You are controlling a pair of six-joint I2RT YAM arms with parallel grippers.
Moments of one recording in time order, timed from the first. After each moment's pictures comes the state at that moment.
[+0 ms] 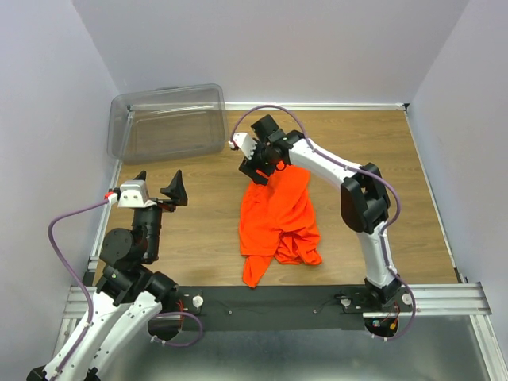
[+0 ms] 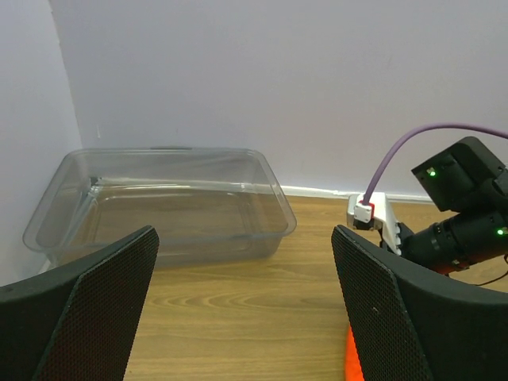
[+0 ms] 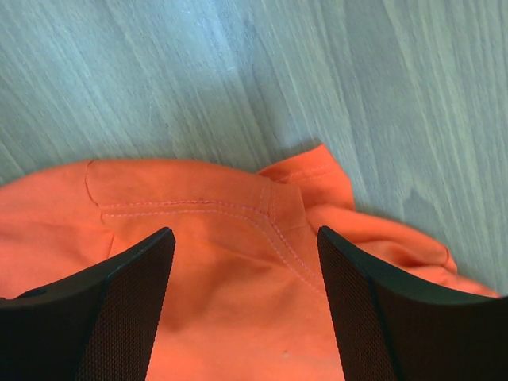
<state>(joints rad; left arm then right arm) -0.55 0.29 0.55 0.06 -0.50 0.01 0.68 2.15 1.84 -0.68 -0.18 -0.51</state>
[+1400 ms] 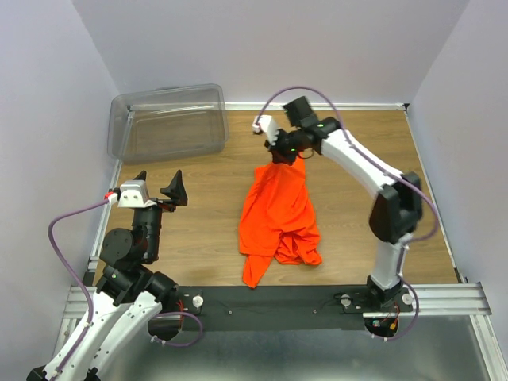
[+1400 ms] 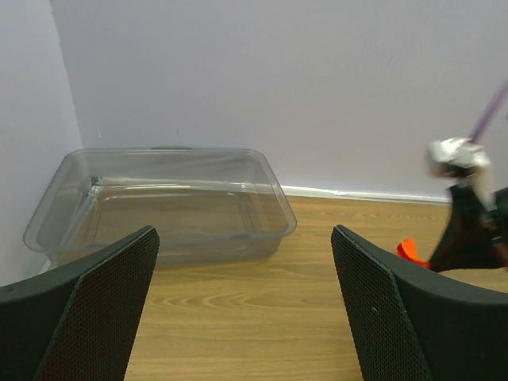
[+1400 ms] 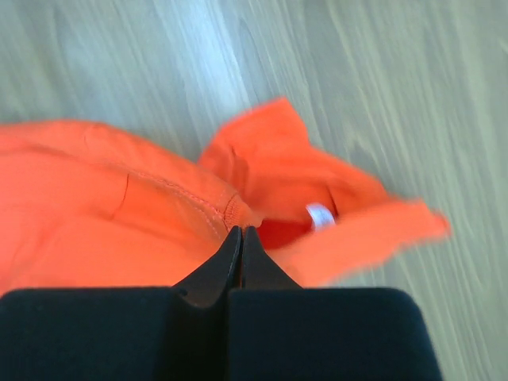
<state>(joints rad) -0.55 0.29 0.55 0.06 -0.50 0.01 0.57 1.97 1.80 -0.76 -0.37 -0.64</state>
